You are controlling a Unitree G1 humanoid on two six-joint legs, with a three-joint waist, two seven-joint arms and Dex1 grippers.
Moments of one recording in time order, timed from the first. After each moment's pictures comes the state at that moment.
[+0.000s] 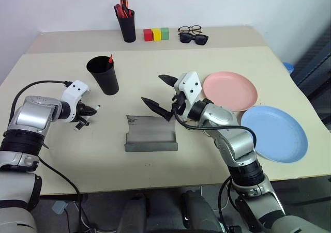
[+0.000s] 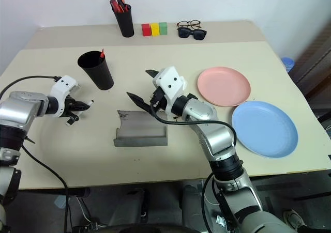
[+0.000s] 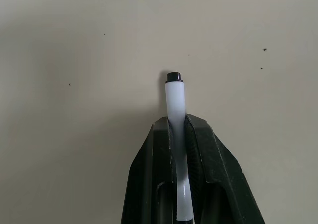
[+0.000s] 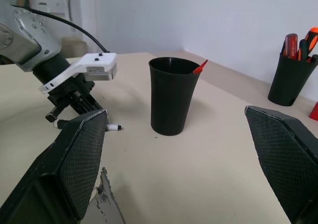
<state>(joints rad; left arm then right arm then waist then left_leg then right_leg) -0.69 0.90 -0.17 0.43 -0.18 0.72 -0.89 -0.54 -0.19 0.22 -0.24 0.22 0.41 0.56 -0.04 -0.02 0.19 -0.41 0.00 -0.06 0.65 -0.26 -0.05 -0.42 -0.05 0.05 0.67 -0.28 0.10</state>
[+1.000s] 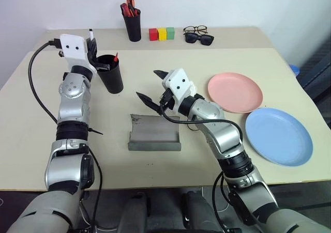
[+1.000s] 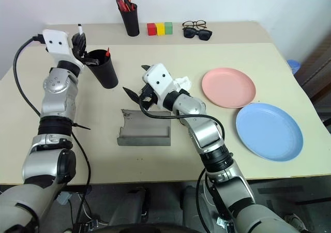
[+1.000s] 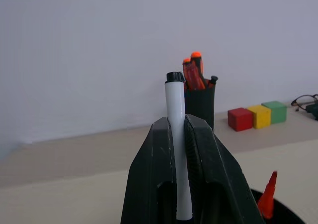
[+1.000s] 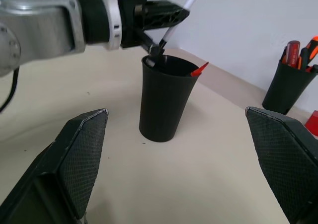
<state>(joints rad) -0.88 0.41 0.22 0.67 -0.13 -0.15 -0.20 -0.62 -0.13 0.27 -0.08 0.10 0.32 0.50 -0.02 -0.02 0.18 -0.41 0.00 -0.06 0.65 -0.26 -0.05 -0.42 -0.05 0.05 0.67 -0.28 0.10</state>
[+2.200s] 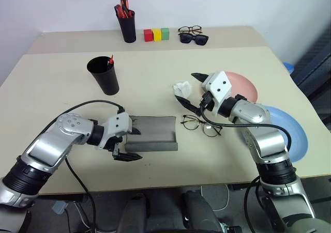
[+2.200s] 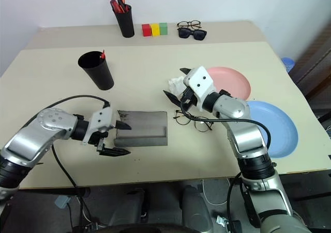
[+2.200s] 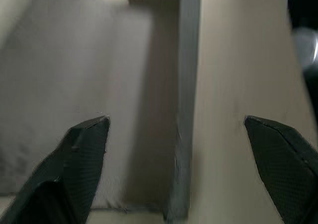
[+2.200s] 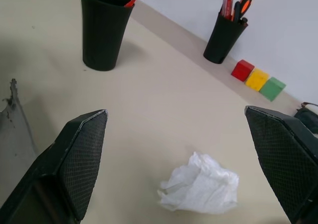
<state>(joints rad) -0.41 0.93 -0.31 -0.20 -0.33 0.49 -1.20 -0.48 -0.45 0.10 -0.26 0.16 0.39 0.65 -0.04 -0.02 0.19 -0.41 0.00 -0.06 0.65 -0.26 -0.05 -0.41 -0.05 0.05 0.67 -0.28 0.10</state>
